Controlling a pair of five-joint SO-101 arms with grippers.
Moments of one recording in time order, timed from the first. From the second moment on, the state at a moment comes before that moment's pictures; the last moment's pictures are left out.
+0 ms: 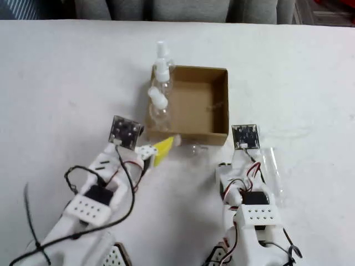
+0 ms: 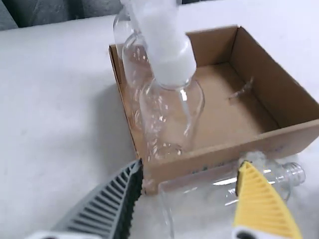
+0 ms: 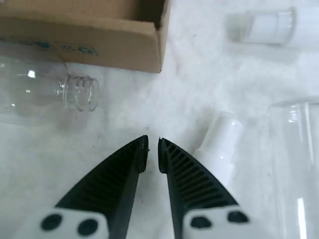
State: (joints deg) left arm 15.3 -53.6 87.8 5.1 3.5; right arm -5.5 -55.2 87.9 28.7 3.0
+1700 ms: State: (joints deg) left arm 10.1 -100.7 95.4 53.6 0.2; right arm -8.7 -55.2 87.9 22.2 -1.9
